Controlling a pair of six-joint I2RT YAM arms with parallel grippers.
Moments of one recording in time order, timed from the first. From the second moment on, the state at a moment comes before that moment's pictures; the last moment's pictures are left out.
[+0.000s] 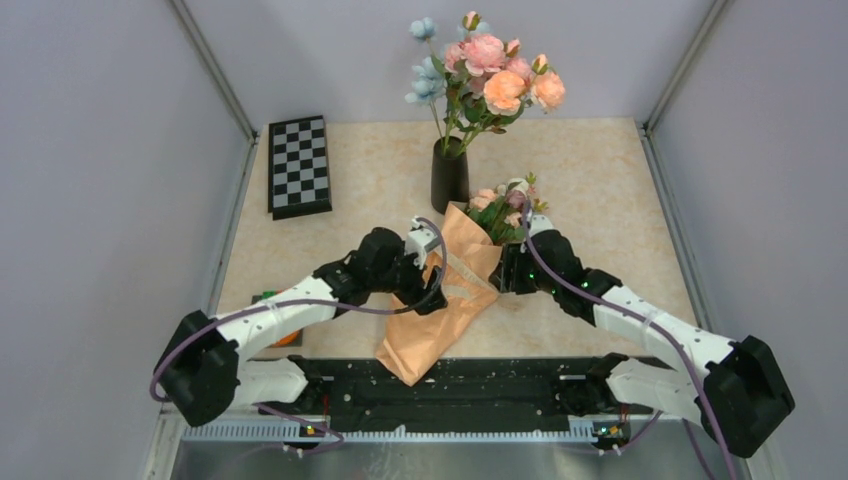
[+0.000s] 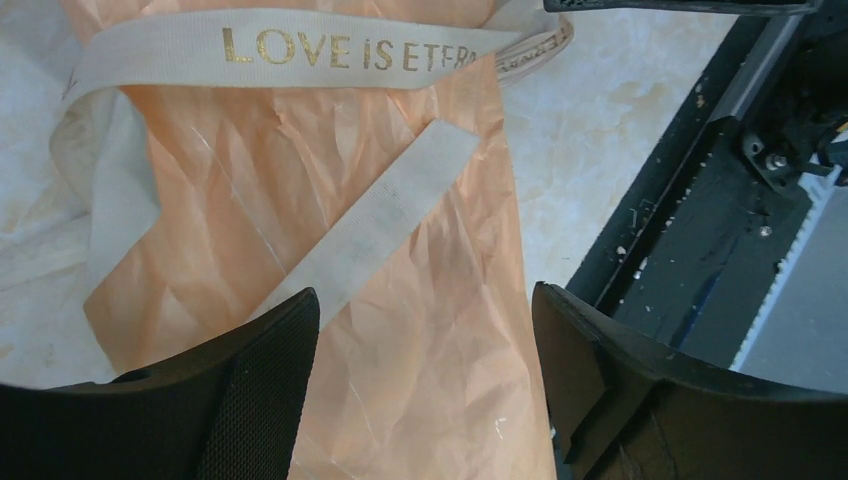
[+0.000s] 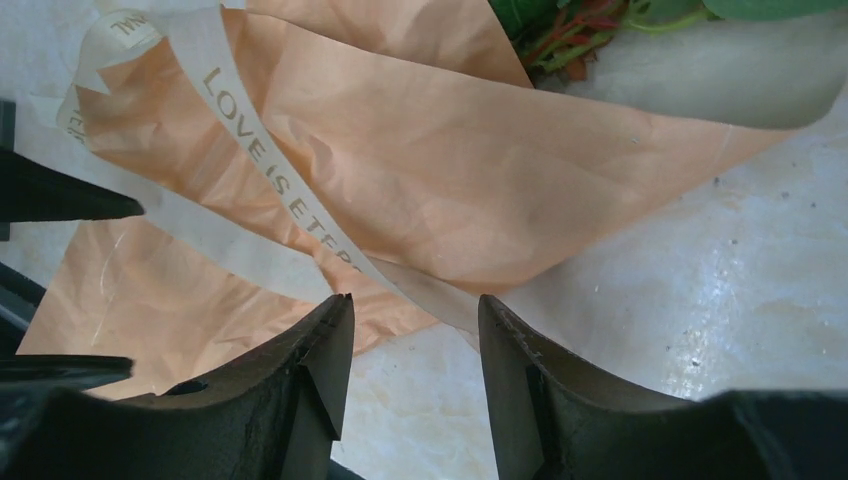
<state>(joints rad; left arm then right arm) -0.73 1.18 0.68 -0.14 0.37 -0.20 0.64 1.03 0.56 -0.21 0.01 0.53</state>
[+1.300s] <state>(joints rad) -0.84 1.34 0.76 -0.09 0.06 -0.13 0.71 1.22 0.69 -0.14 -0.06 0.46</state>
